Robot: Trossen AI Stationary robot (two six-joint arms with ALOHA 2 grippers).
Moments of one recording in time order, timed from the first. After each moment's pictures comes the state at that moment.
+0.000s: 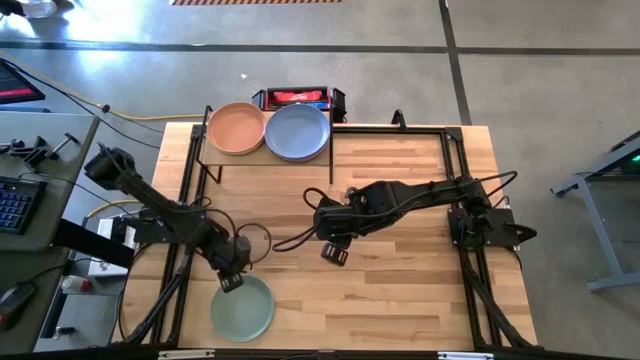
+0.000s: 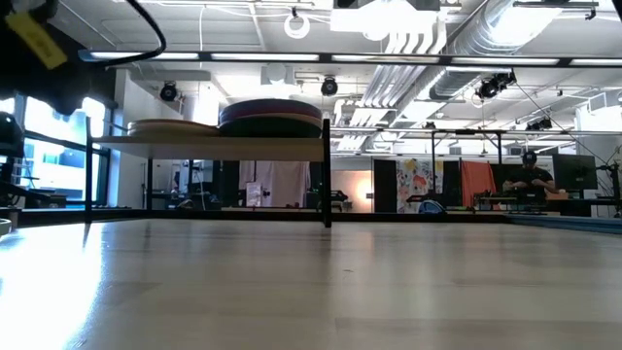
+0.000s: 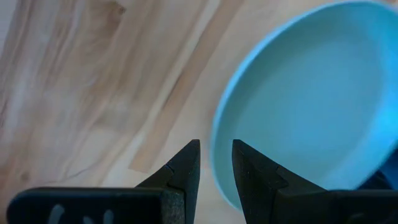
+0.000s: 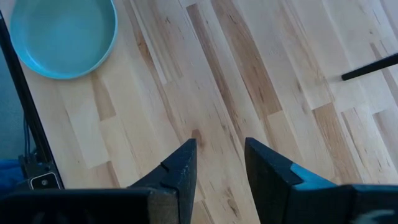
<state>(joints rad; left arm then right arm) -0.58 1.28 0.68 -0.73 0.17 -1.12 0.26 2.02 2.26 -1.43 0.17 0.60</state>
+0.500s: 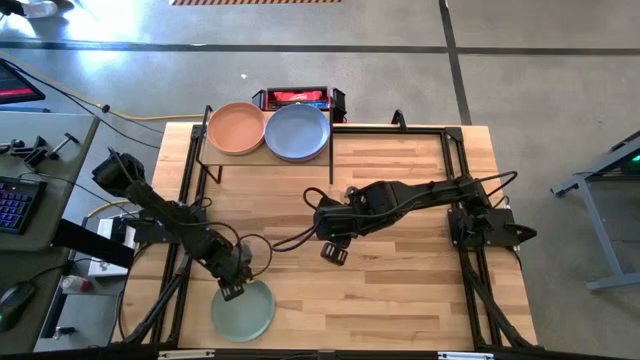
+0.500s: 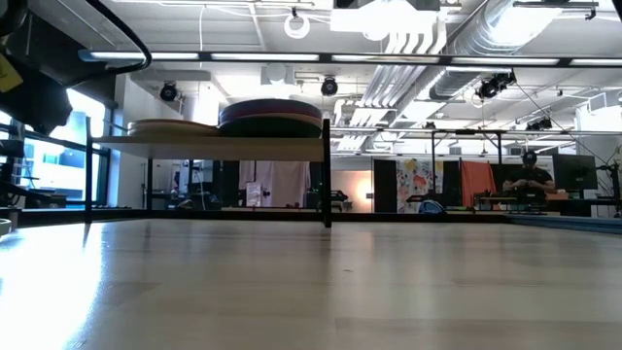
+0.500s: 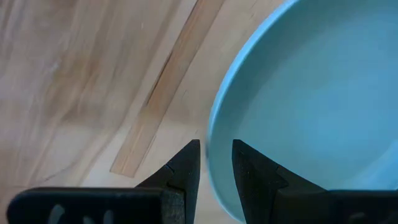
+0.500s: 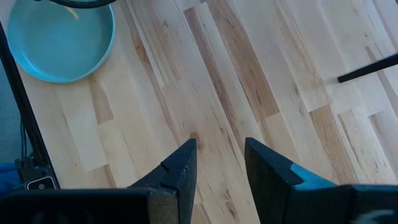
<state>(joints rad) -0.65 1.40 0.68 -0.66 0.17 -1.17 0.26 2.02 2.26 -1.42 0.19 0.61</state>
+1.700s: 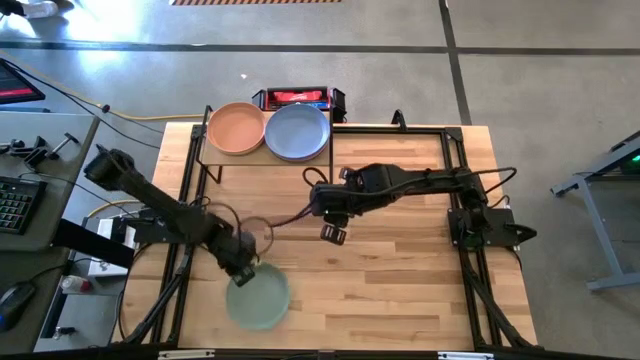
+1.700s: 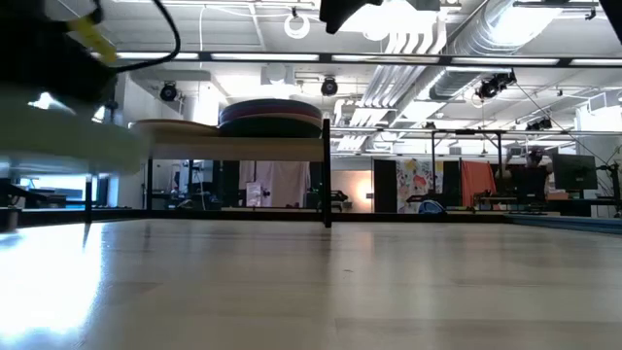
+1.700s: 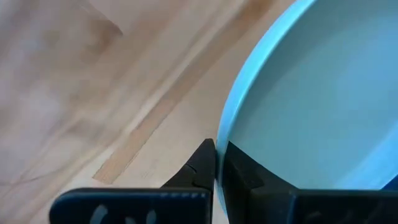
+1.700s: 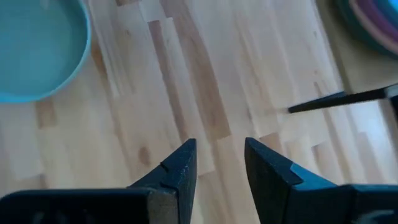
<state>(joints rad) -0.50 1.28 0.68 -0.65 0.20 -1.27 0.15 2.02 2.26 -1.42 0.23 0.38</state>
